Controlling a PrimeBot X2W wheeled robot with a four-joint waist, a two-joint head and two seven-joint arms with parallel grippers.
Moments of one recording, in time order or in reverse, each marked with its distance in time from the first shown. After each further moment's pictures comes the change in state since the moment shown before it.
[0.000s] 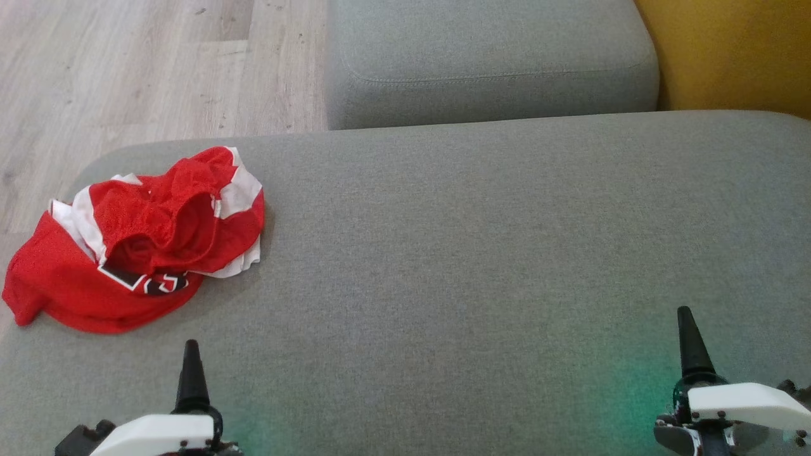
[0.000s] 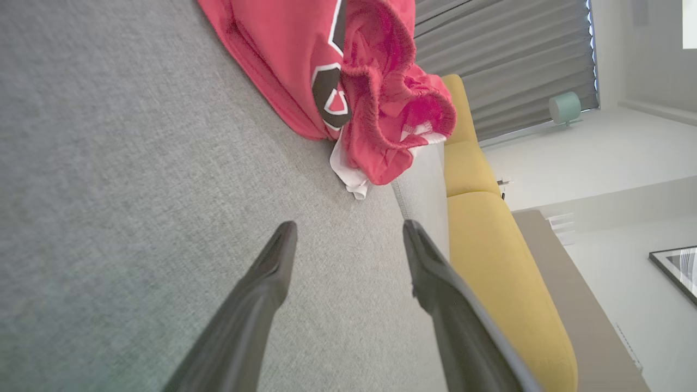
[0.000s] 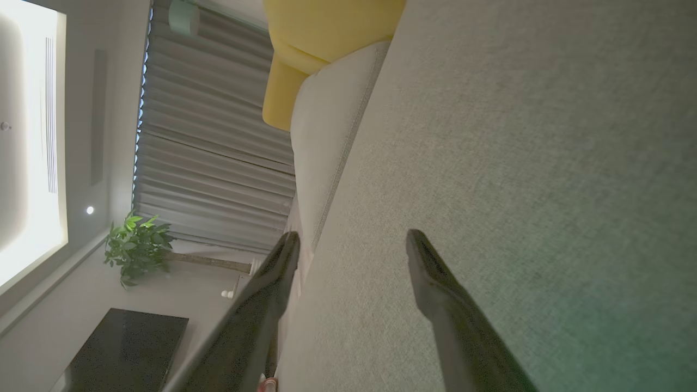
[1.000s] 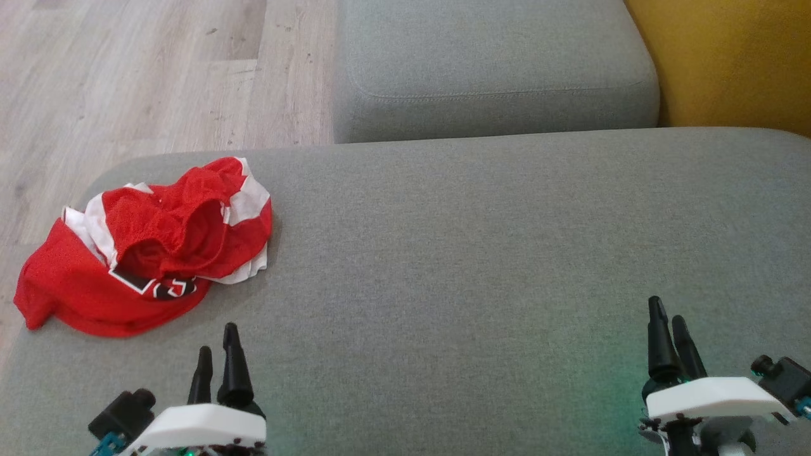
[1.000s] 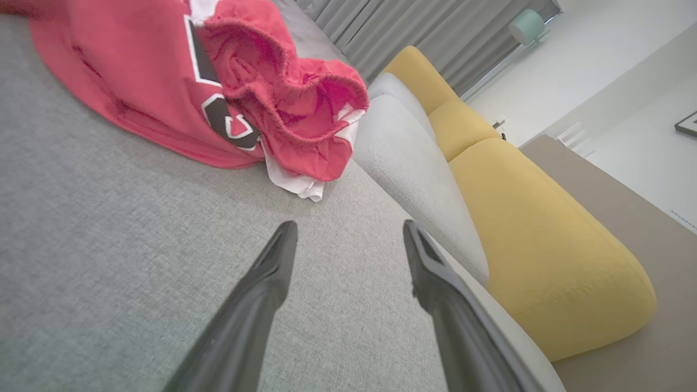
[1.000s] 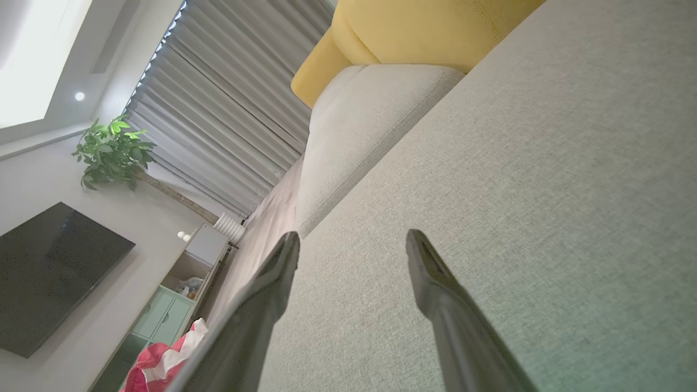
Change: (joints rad) left arm 0.001 0.001 -0.108 -0.045 0.386 0.049 -0.085; right arm 0.005 0.000 0.065 -0.038 -0.394 0.000 -0.086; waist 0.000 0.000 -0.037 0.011
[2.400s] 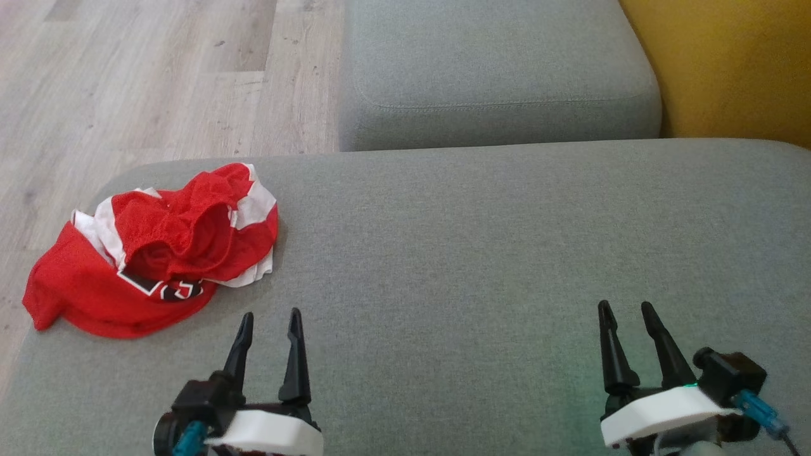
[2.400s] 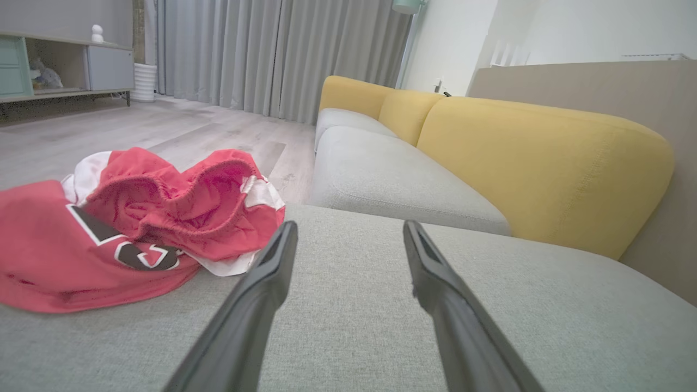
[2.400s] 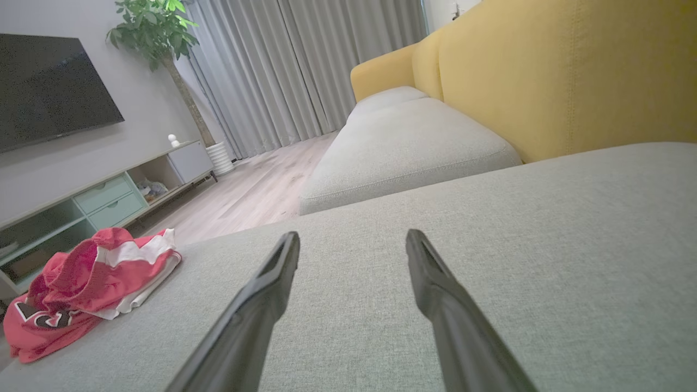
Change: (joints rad) left arm 0.000 0.005 -0.137 -0.055 0.542 0.066 -0.118; right arm 0.023 -0.001 0.082 -0.035 -0.516 0.000 -0.117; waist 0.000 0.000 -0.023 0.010
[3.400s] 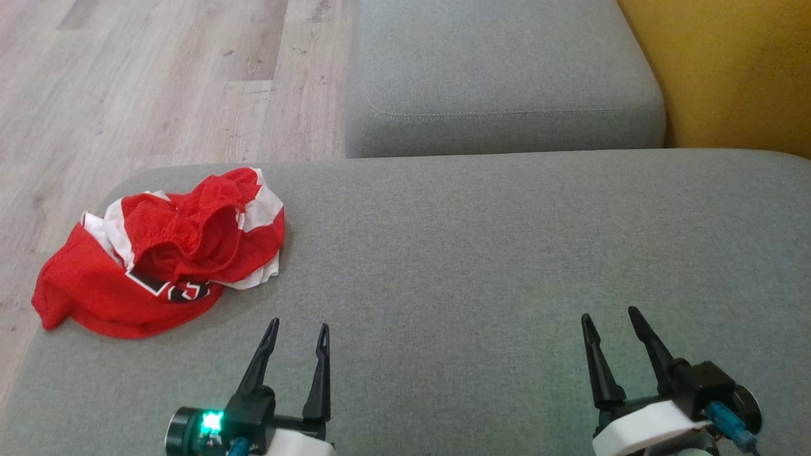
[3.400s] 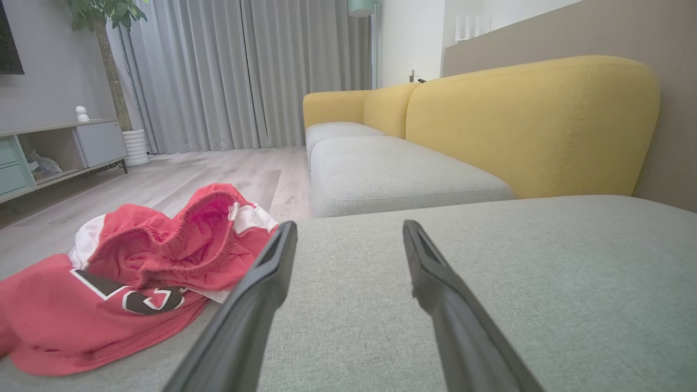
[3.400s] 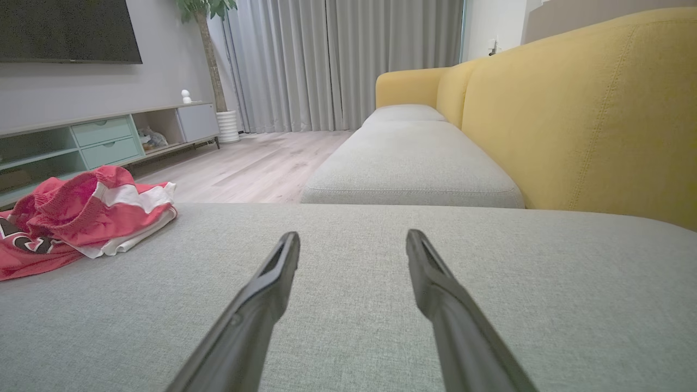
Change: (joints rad) left arm -0.002 0.005 -0.051 0.054 0.254 0.045 -0.064; right arm 0.013 -0.001 0.010 0.016 -0.265 0.000 -0.062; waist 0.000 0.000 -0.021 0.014
